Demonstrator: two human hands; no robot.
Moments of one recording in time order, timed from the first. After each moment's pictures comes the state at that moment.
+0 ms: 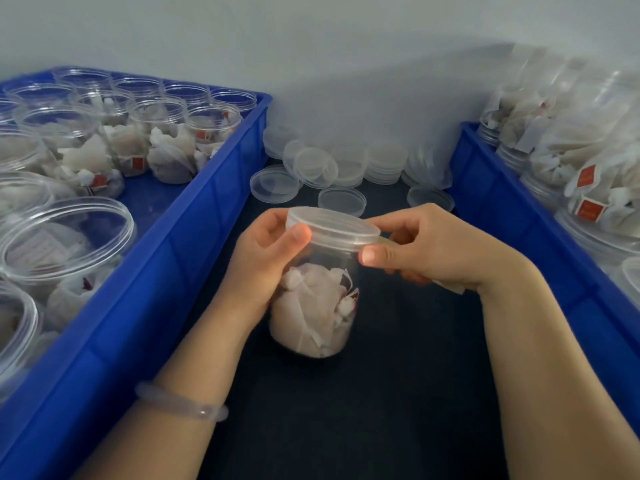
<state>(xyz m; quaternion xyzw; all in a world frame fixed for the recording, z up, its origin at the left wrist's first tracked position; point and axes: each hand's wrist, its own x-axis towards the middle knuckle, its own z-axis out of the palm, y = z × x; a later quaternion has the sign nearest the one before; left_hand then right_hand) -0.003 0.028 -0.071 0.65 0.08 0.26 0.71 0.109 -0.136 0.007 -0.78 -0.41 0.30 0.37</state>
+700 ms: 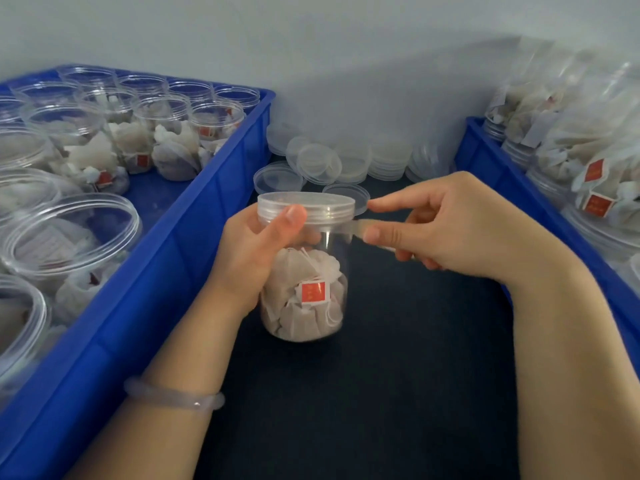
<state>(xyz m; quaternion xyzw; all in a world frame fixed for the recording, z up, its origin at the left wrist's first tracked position) -0.009 0.032 -0.062 0.67 0.11 0.30 0.67 0.095 -0.143 0.027 -0.84 -0.41 0.15 0.33</state>
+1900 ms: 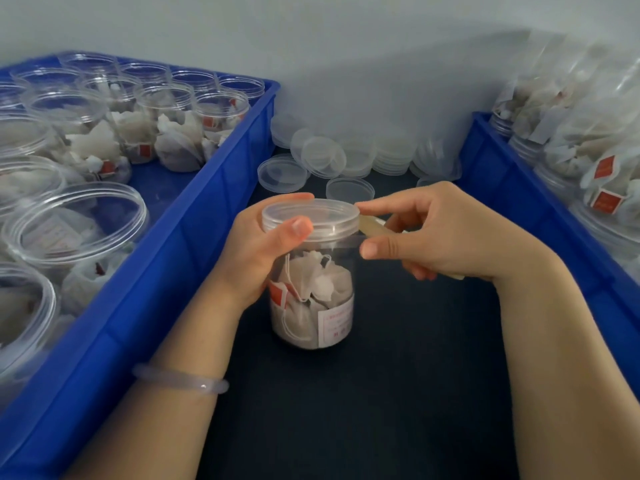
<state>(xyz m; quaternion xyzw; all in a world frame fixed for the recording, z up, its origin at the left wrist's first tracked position) -0.009 0.045 -0.071 0.68 0.08 0.26 0.68 0.098 -0.132 0.015 -0.79 -0.43 0.24 0.36</state>
